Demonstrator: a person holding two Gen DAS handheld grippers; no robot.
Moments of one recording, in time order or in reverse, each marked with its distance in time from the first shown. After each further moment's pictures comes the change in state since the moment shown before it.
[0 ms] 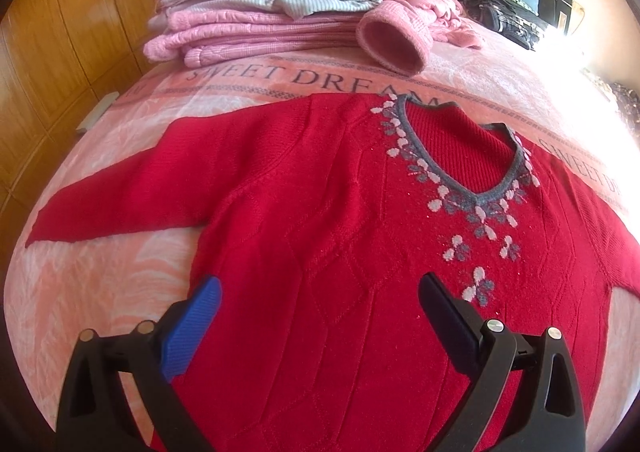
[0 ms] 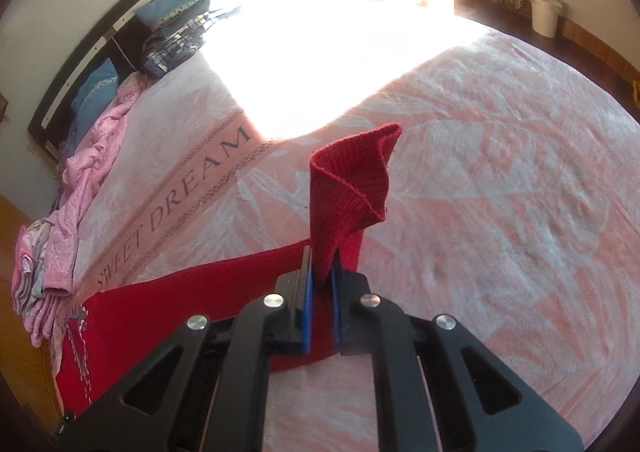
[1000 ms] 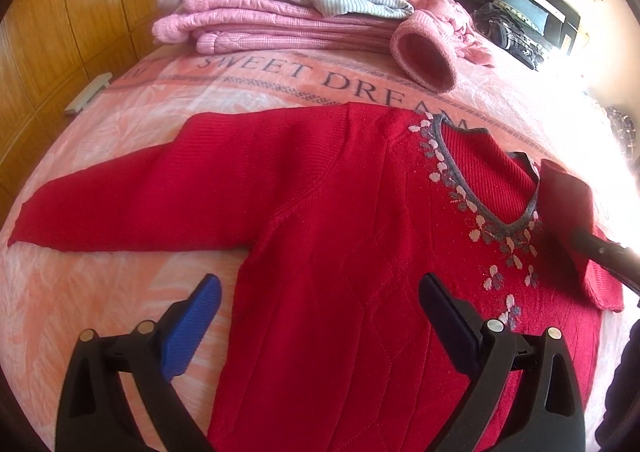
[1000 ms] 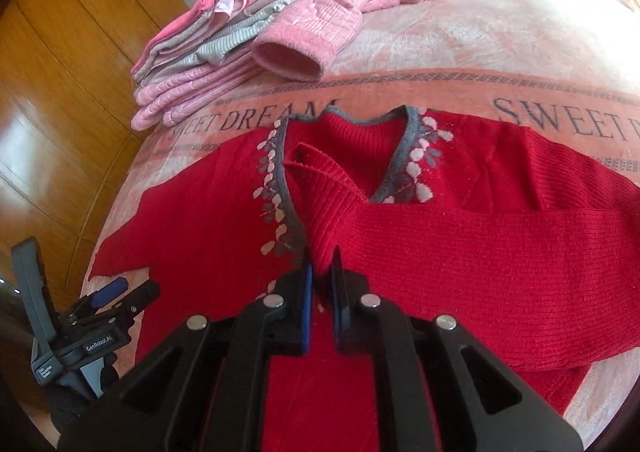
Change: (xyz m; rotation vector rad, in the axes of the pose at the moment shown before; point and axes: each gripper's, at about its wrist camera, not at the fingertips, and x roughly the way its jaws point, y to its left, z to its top) left arm 0.016 0.051 0.017 -0.044 0.016 -0.078; right arm 0.064 0.433 -0.229 -0.607 0.307 0.458
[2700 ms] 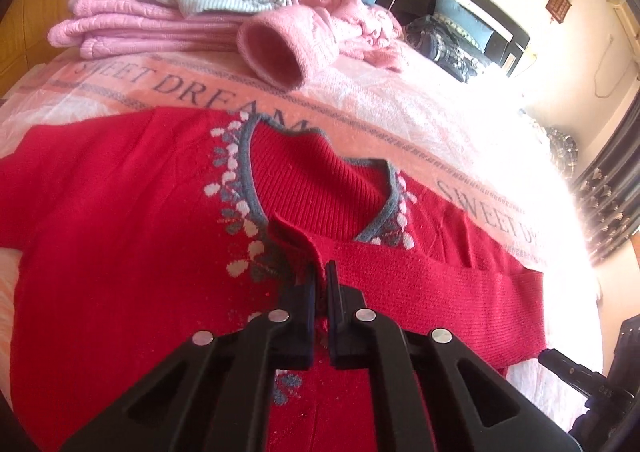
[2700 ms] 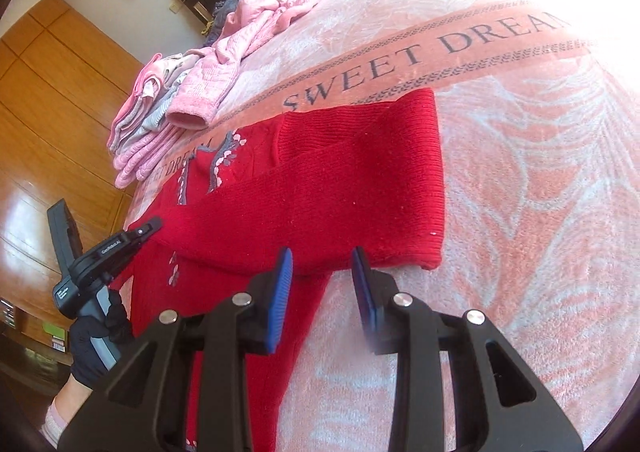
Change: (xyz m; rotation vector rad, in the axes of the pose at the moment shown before) left arm 0.009 -0.141 0.012 -0.042 -0.103 -0.283; right arm -0.132 -0.198 -0.064 0.256 -0.083 0.030
